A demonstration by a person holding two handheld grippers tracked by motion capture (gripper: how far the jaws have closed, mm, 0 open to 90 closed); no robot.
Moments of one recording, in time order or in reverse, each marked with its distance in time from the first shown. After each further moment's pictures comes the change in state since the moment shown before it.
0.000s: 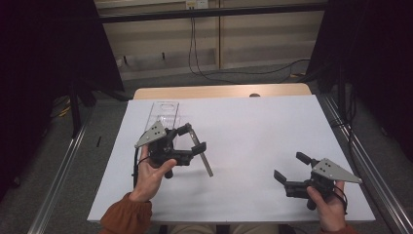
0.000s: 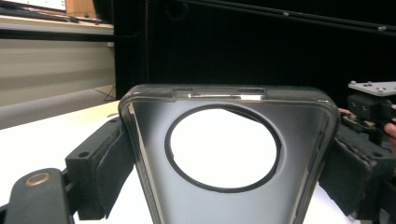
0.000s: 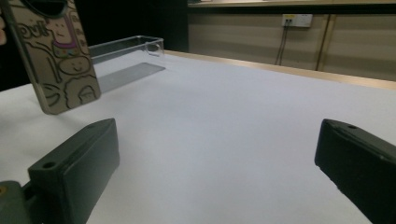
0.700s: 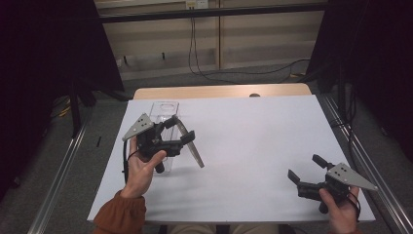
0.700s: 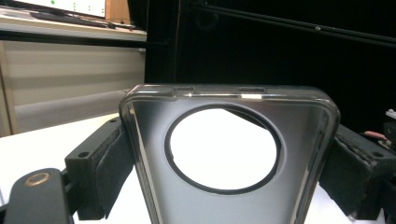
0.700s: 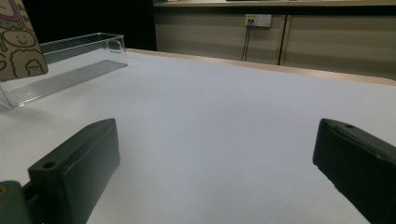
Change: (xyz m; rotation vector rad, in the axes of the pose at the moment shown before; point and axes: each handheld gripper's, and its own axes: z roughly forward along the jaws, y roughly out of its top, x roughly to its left) left arm 0.013 0.019 -0.017 -0.038 0.123 -0.054; right arm -0.019 -0.011 -0.023 -0.001 -0.127 0.007
